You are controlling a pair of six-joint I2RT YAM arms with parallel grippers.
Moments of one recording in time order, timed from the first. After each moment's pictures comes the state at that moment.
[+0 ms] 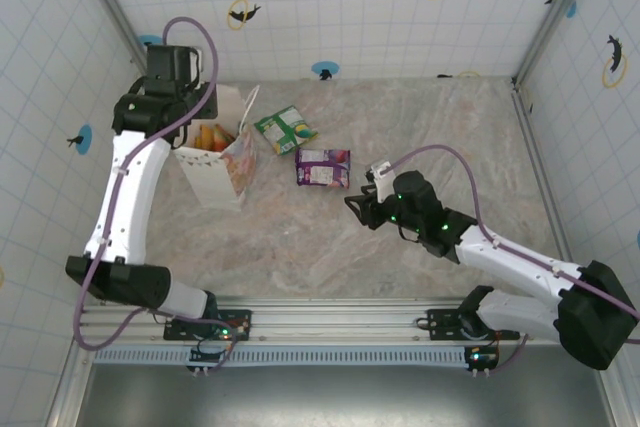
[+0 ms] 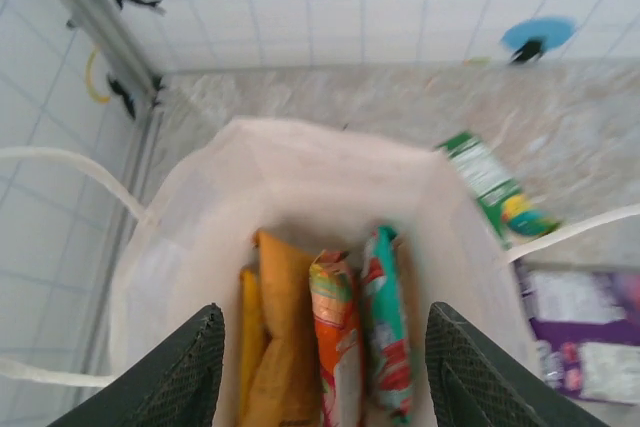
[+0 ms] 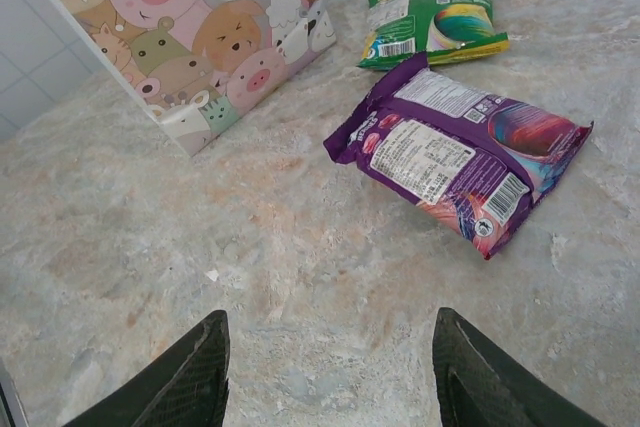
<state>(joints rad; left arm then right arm) -0.20 1.44 1.78 -1.01 -0.16 -0.06 0.80 1.11 0.61 0.03 -0.10 0.24</state>
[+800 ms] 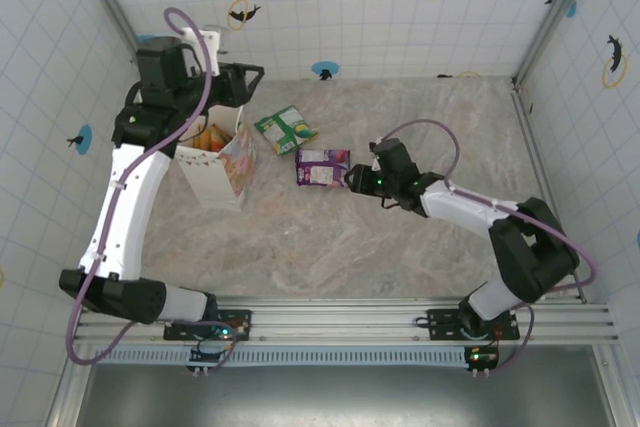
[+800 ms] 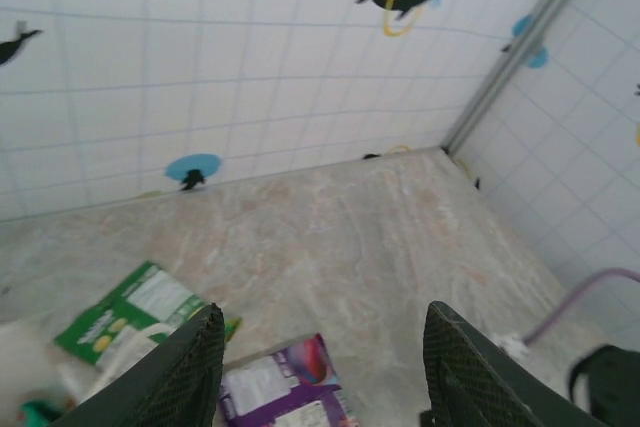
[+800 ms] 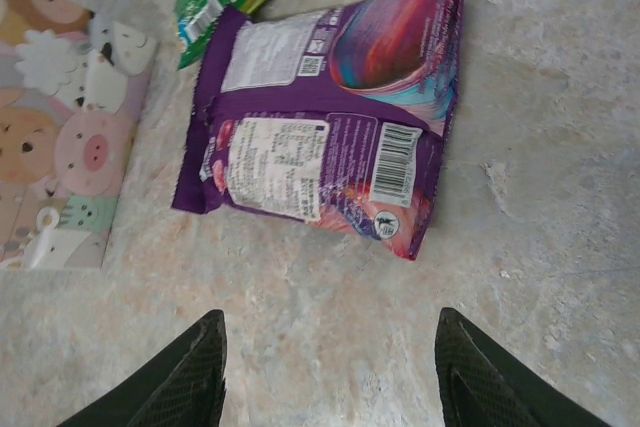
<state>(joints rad) -0.26 1.40 1.71 -0.68 0.43 -0.16 0.63 1.57 0.88 -0.06 -0.17 0.69</state>
